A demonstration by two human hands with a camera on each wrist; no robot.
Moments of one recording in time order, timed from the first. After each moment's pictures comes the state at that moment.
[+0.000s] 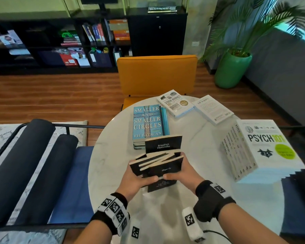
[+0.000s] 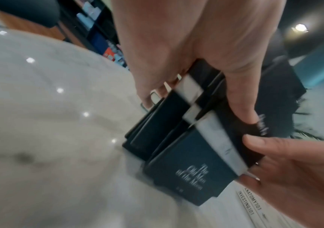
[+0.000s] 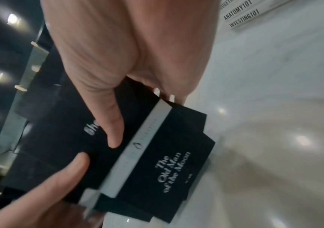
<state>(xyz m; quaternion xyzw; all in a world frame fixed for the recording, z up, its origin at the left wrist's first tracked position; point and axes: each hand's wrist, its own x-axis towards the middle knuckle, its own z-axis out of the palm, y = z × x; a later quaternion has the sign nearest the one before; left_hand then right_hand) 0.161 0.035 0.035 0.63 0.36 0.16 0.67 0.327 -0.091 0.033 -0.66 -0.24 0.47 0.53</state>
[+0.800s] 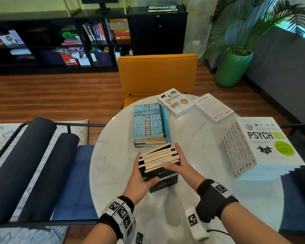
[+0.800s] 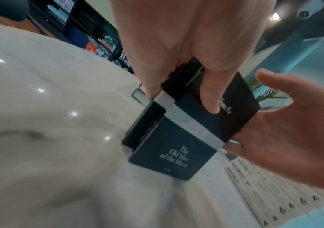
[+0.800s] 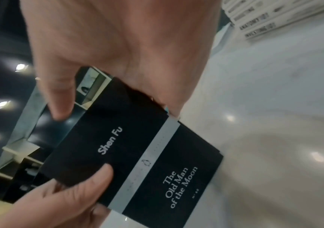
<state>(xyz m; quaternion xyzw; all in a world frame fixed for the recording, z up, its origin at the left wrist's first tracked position) 0.157 0.013 0.030 0.69 0.35 0.15 0.62 0.319 -0.092 0.050 -0.62 -0.30 0.47 0.55</state>
